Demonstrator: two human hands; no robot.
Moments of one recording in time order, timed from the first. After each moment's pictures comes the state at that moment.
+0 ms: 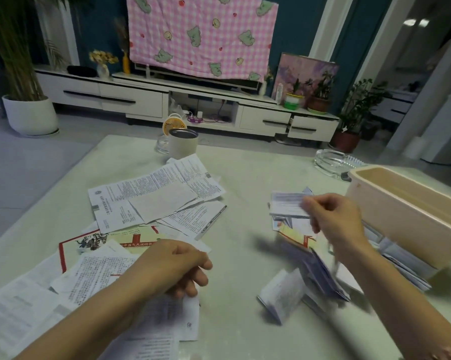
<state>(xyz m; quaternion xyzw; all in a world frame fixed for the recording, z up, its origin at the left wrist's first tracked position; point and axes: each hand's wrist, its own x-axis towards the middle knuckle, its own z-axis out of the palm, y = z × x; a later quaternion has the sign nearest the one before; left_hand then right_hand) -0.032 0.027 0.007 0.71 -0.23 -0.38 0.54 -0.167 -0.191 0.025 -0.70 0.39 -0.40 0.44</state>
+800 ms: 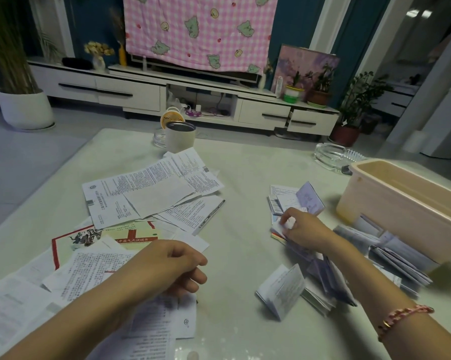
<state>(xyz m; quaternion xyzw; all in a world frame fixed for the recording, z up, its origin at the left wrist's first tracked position) -0.028 0.029 -0.001 0.72 -0.23 -0.40 0.52 -0.148 -0.243 -0.029 -0.90 0.40 -0.02 0.19</state>
